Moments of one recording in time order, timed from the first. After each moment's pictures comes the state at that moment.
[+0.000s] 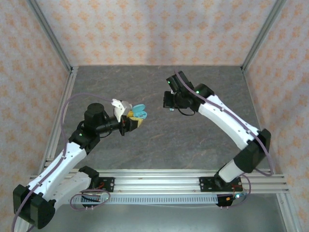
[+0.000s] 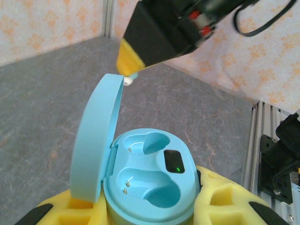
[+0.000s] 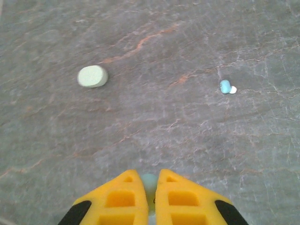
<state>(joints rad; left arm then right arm) -0.38 0.88 0.68 -0.10 0.65 -0.01 0.72 1.52 1.58 -0.96 0.04 0.63</state>
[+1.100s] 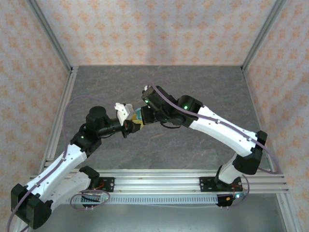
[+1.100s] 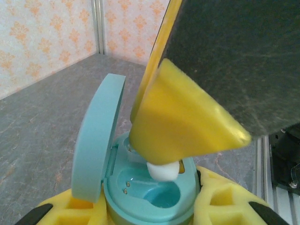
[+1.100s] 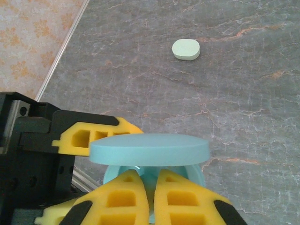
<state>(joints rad) -0.45 0.86 0.66 -0.05 0.60 0.08 1.07 1.57 1.77 -1.02 0.13 0.65</state>
